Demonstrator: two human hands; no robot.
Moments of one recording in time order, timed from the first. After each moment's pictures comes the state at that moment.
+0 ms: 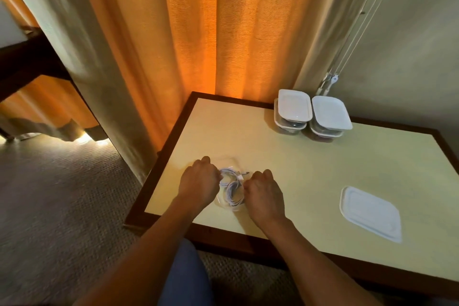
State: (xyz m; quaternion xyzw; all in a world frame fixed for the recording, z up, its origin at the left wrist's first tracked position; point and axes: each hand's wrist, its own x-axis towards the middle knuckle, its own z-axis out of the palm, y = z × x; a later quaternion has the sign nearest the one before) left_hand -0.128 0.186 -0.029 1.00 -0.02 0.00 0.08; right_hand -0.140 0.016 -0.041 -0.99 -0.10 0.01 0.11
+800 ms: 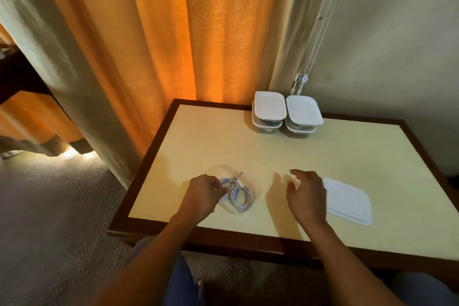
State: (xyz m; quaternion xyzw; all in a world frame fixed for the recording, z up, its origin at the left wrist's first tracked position) left_hand -0.152 0.139 -0.042 0.92 0.03 -0.05 0.39; right_hand -0.146 -0.126 -0.045 -0.96 0.10 -0.11 0.24
